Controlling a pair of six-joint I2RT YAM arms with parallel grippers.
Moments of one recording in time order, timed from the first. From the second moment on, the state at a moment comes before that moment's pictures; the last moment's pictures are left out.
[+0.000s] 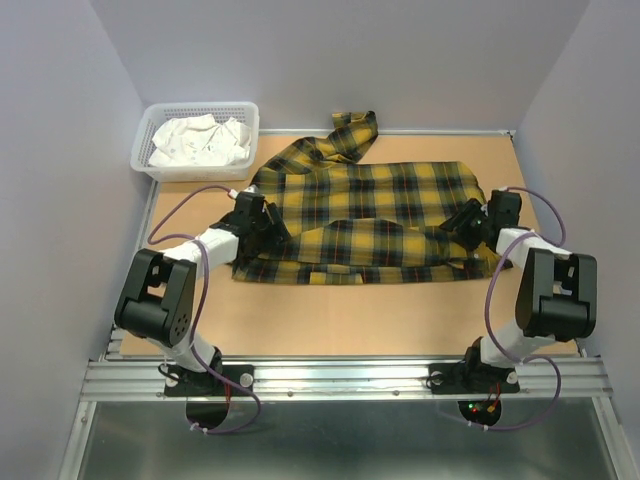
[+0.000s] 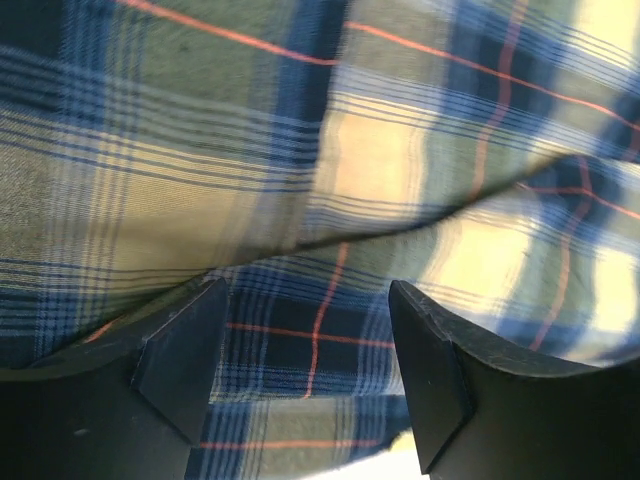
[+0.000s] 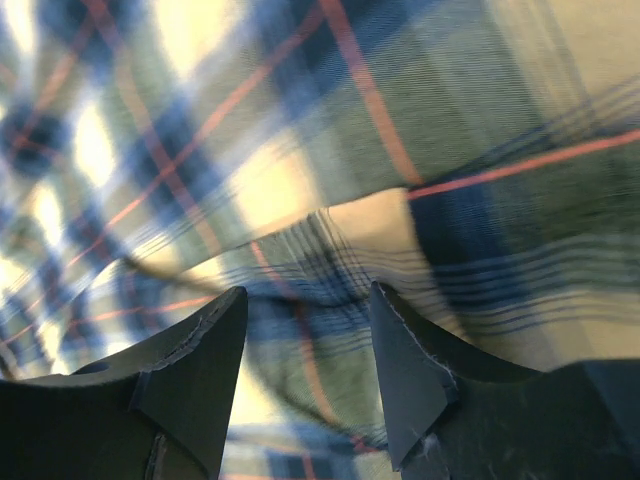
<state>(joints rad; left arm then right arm) -0.33 1.56 0.83 -0.12 0.04 -0.69 -0.18 1.55 0.80 -0.06 -0.32 0.63</state>
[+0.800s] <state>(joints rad) -0.21 1.29 0.64 -0.18 -0.03 -0.73 -0.18 1.48 0.81 -0.17 -0.08 0.53</state>
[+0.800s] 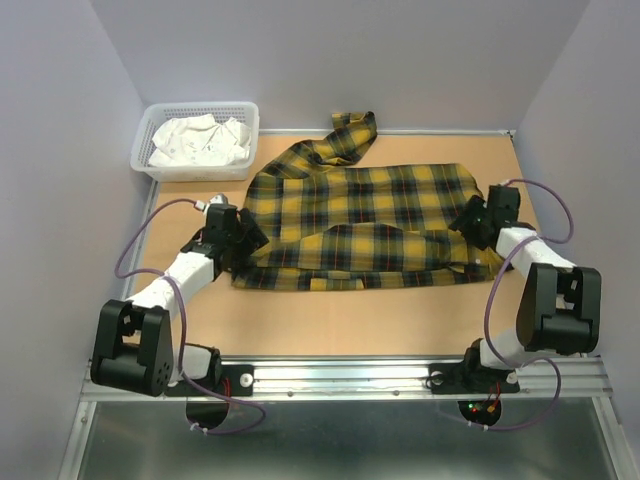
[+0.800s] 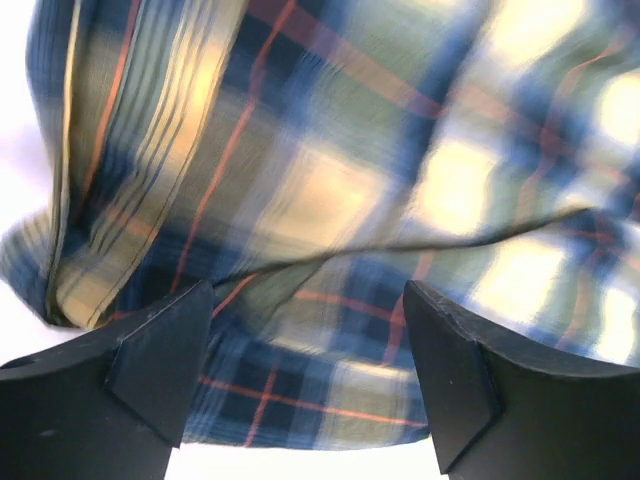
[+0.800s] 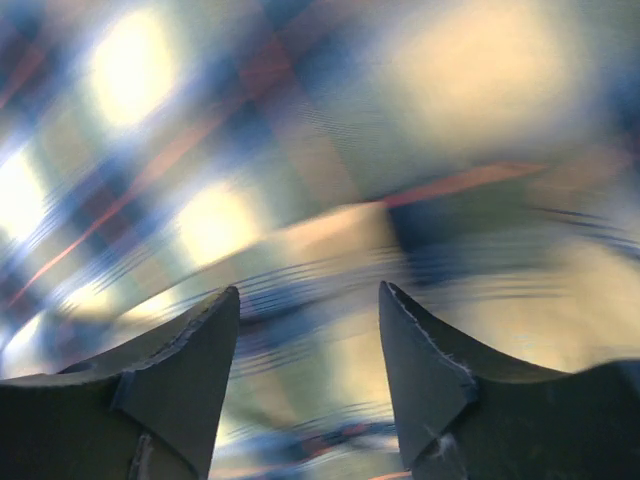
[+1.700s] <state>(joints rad) -0.54 1.53 0.78 -0.22 -0.24 -0.72 0.44 1.55 0.83 -0.32 0.12 0.50</state>
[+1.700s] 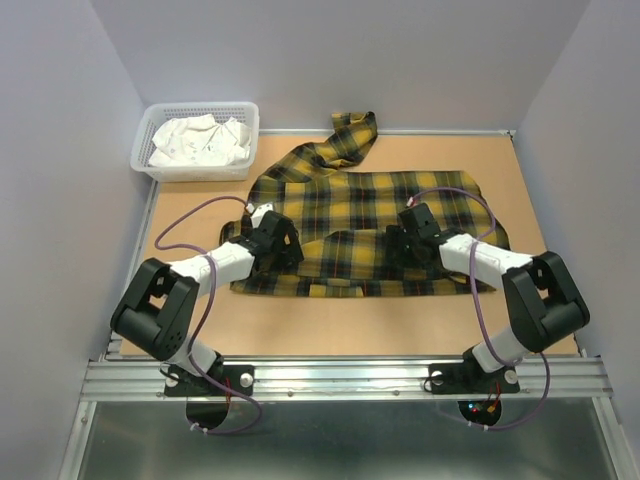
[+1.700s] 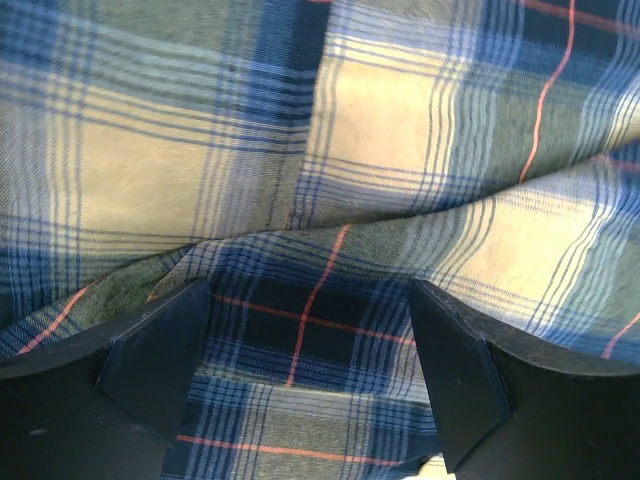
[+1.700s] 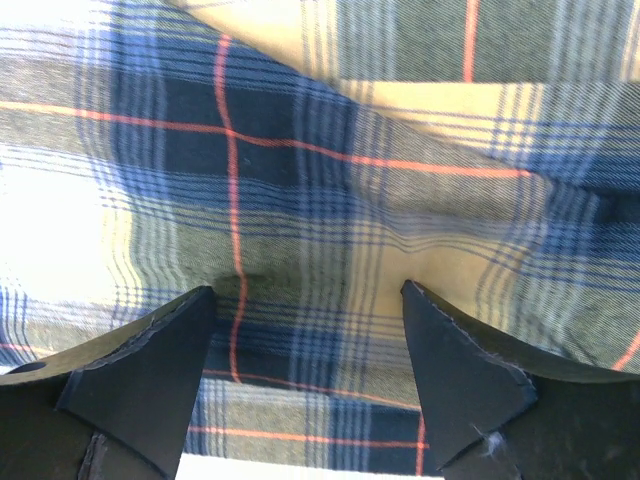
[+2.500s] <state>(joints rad) -0.61 0.94 0.65 -0.62 -0.27 -1.08 0.45 1.19 0.77 -0.67 0.02 0.56</state>
